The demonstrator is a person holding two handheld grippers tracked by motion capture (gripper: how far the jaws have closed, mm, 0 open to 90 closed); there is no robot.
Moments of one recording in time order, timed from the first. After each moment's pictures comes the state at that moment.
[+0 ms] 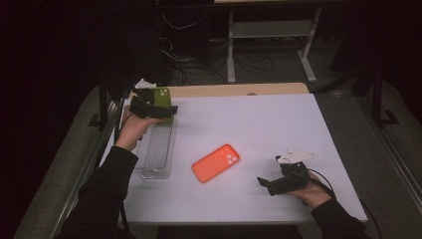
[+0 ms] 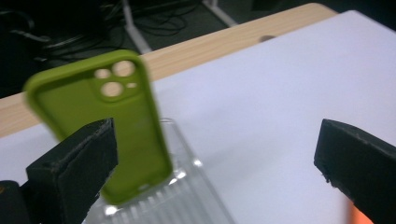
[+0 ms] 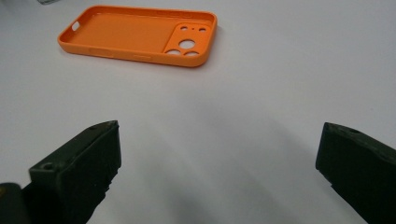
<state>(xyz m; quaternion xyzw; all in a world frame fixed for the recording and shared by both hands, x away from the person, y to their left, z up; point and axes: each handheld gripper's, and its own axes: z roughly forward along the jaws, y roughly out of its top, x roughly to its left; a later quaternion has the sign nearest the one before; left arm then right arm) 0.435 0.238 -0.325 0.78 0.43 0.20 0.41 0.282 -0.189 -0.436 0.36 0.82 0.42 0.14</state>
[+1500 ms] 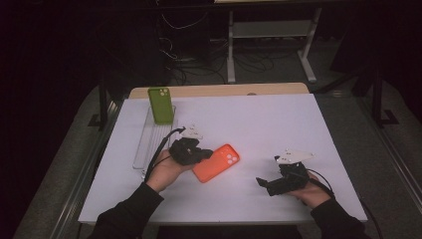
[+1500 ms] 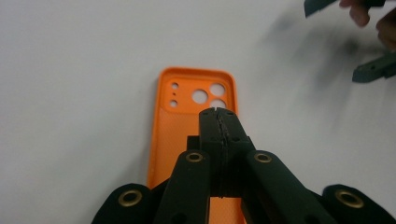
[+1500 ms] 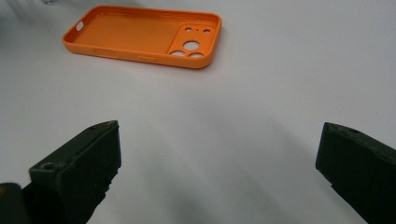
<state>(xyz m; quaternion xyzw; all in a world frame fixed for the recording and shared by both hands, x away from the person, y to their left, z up) 0.339 0.135 -0.390 0.88 0.28 0.06 0.38 0.282 -0.186 -0.436 0.36 0.83 0.41 0.14</state>
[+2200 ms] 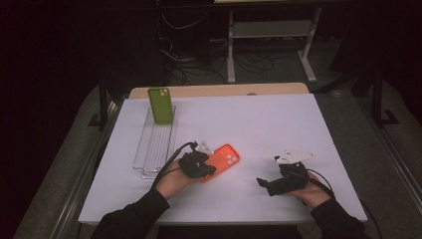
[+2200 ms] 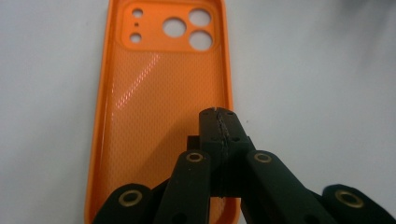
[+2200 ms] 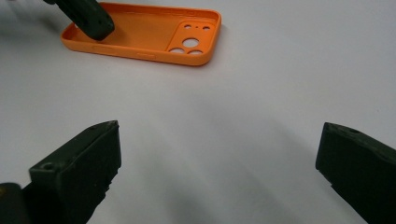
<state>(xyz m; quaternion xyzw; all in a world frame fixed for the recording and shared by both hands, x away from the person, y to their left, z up) 0.333 0.120 -0.429 0.92 0.26 0.04 0.30 0.283 -0.187 -0.436 0.35 0.83 0.41 0.14</state>
